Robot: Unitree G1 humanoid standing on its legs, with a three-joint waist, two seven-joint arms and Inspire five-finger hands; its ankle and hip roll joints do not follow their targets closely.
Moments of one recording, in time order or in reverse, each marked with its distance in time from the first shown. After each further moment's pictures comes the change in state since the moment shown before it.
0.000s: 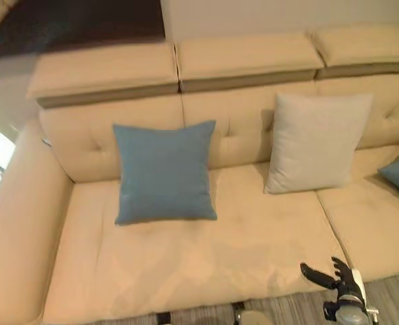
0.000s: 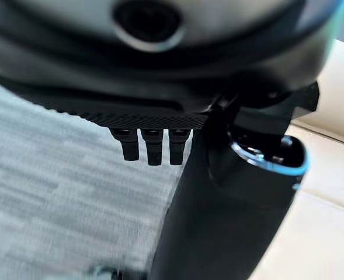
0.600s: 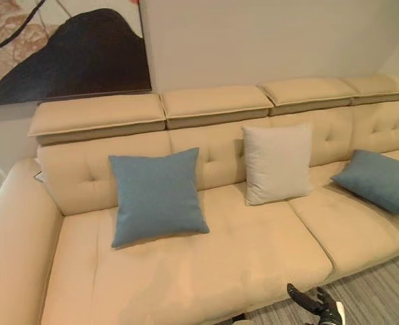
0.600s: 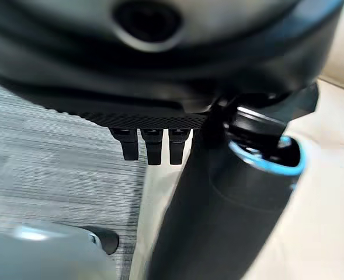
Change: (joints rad) left arm -0.046 -0.013 -0.137 0.067 -0.029 0.017 -0.037; right arm 0.088 0.204 -0.022 -0.028 0.093 0.002 -0.025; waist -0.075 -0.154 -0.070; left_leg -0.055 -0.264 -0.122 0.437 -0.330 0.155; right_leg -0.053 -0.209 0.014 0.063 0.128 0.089
